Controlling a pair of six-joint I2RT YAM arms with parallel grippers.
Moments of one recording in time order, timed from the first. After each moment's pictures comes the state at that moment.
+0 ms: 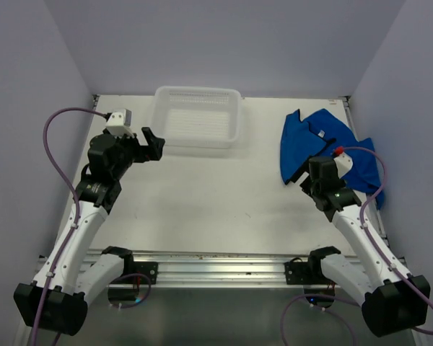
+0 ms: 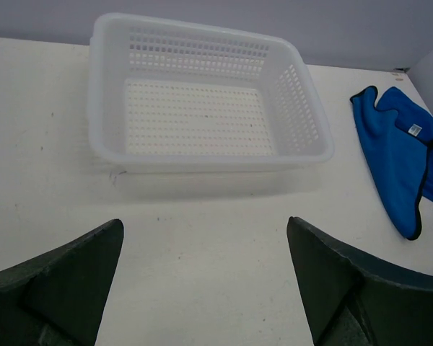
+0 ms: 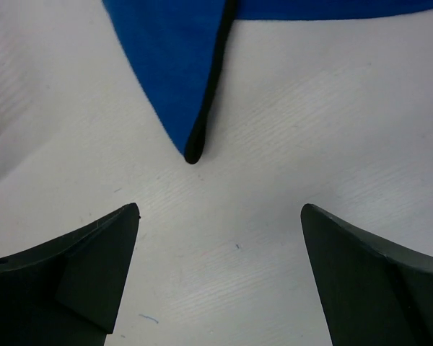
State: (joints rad) left arm -0.18 0.92 0.87 -0.18 0.11 -0.27; right arm 0.23 0.90 0.68 -0.54 0.35 0.76
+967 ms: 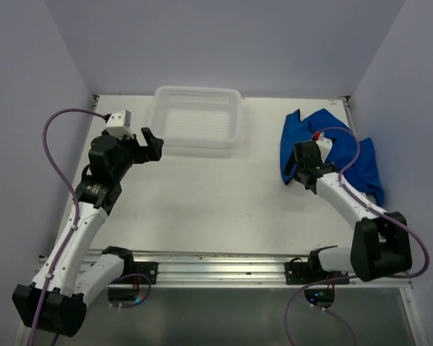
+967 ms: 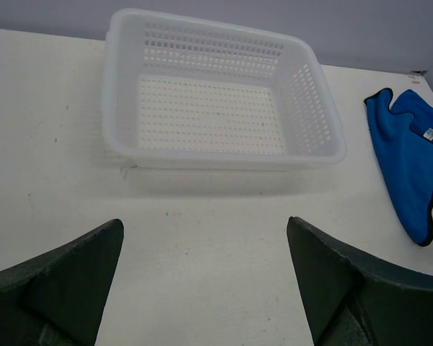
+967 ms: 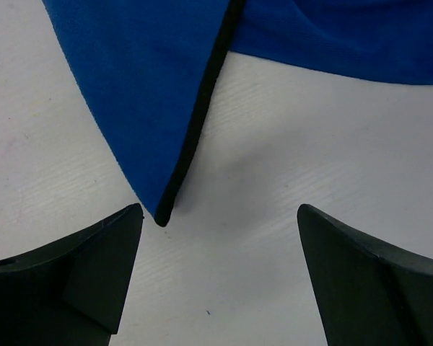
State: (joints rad) left arm -0.19 0.91 0.87 -0.21 0.04 -0.28; right arm 0.23 1.26 0.79 -0.44 0.47 0.56
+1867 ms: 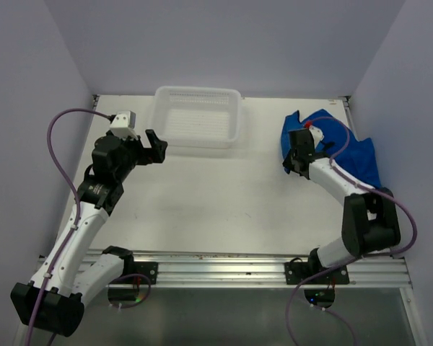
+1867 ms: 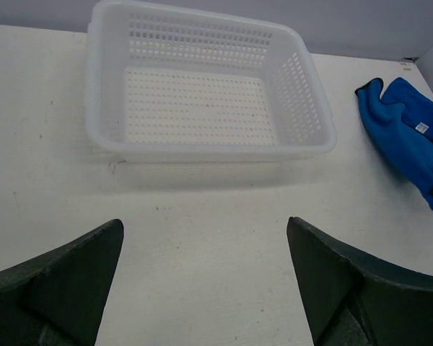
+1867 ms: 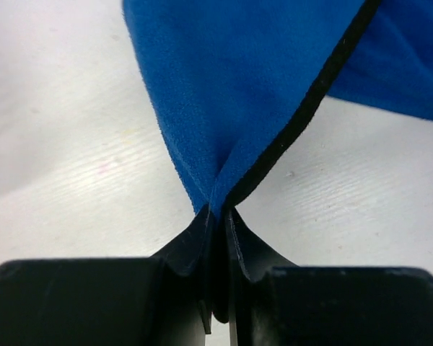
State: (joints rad) left arm -0.23 0.91 0.87 -0.23 0.04 -0.28; right arm 0.23 1.56 0.95 -0.31 0.34 0.60
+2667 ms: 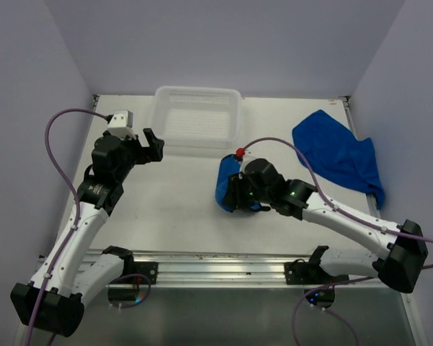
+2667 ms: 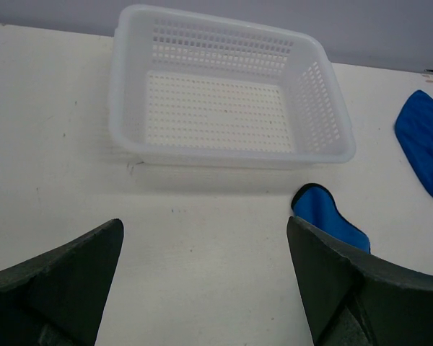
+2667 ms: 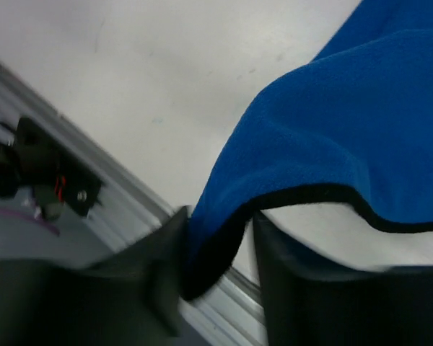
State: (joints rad) left arm -0.23 0.91 0.87 -0.23 -0.02 -0.28; right arm 0.86 1.16 0.93 -0.45 -0.02 0.58
